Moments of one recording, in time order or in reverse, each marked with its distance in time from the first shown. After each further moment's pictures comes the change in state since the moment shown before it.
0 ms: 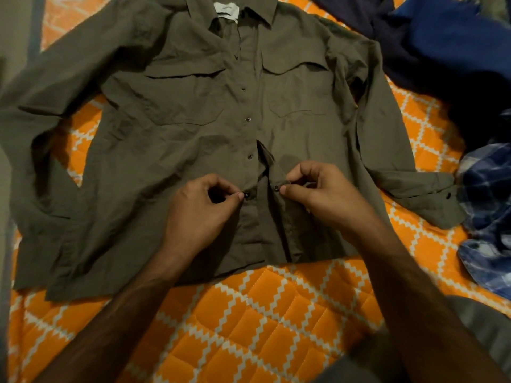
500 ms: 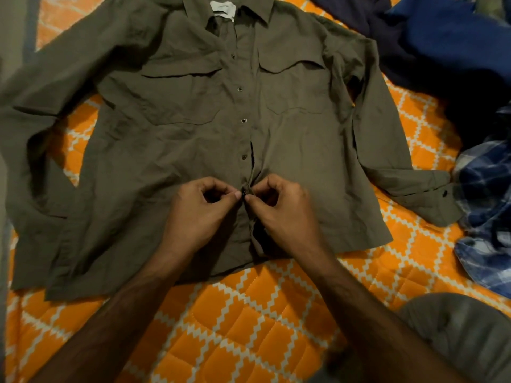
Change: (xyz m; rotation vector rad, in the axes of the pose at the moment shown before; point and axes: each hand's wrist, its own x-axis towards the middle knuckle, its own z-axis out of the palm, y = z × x) left_hand -0.001 0.002 0.003 -0.171 -0.041 -0.072; right_hand -0.009 0.010 0.062 -0.046 0.203 -0.167
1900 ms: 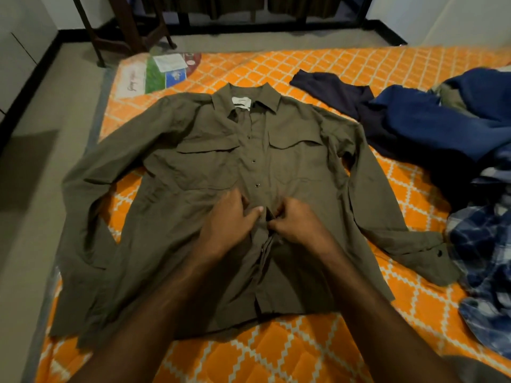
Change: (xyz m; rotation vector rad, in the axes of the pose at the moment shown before) left_hand 0.084 0.024 0.009 0.491 0.004 0.177; right_hand 0.100 -0.006 -0.018 -0.365 -0.189 0.201
